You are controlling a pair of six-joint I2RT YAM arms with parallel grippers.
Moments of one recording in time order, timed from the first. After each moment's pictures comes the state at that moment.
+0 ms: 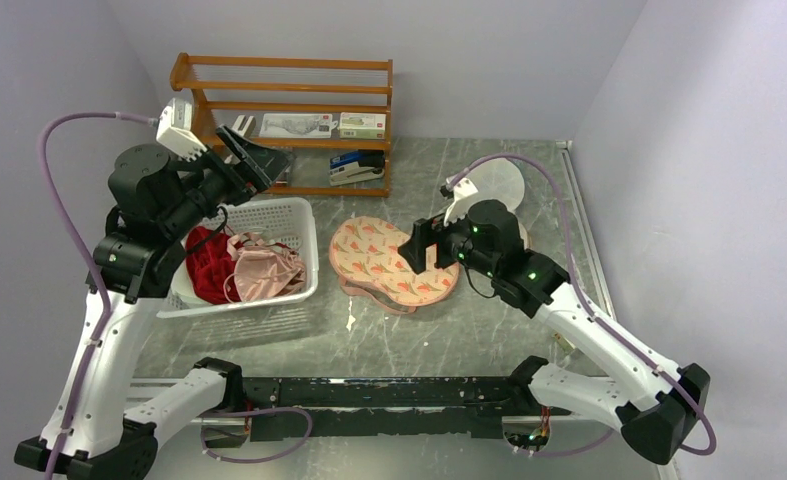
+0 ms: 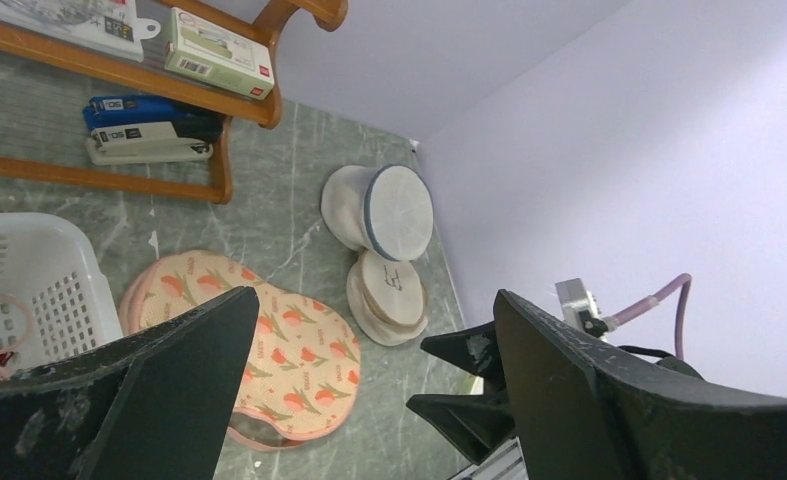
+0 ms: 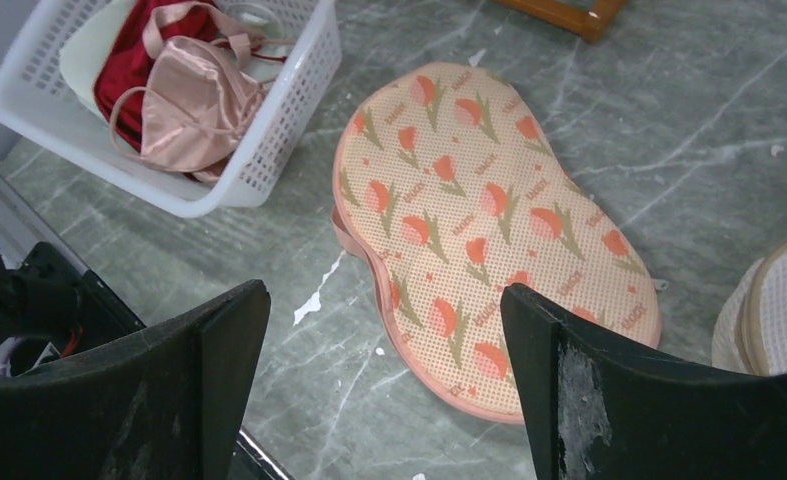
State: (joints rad) left arm -0.27 0.96 1.38 -0.53 0.22 -0.77; right arm 0.71 0.99 0.93 -0.34 -0.05 0.26
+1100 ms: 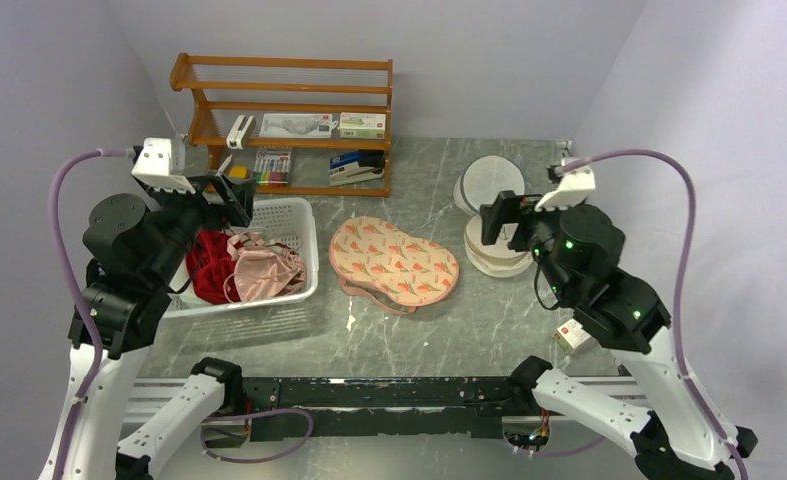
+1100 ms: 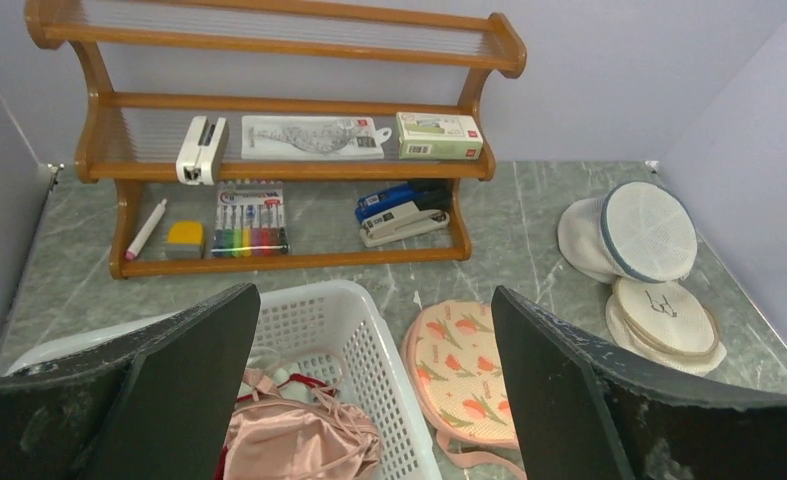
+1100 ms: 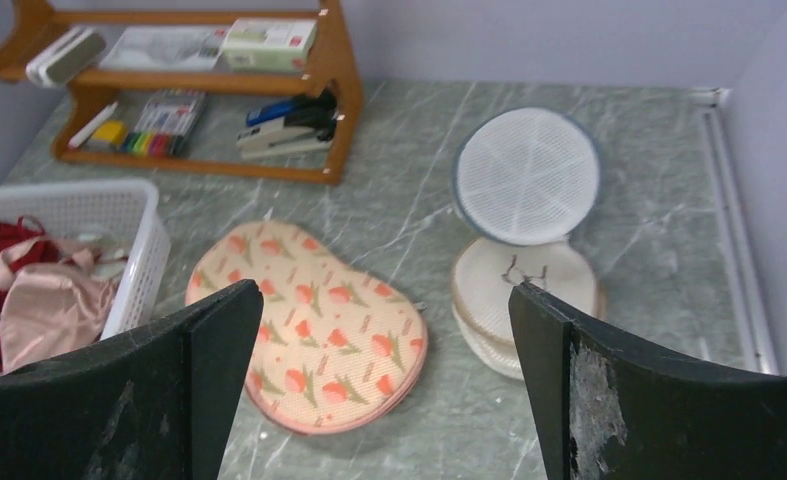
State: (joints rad) left arm -0.27 0.74 1.25 -0.54 -0.05 -0.19; right arm 0.71 0.79 1.28 -0.71 0.49 0.22
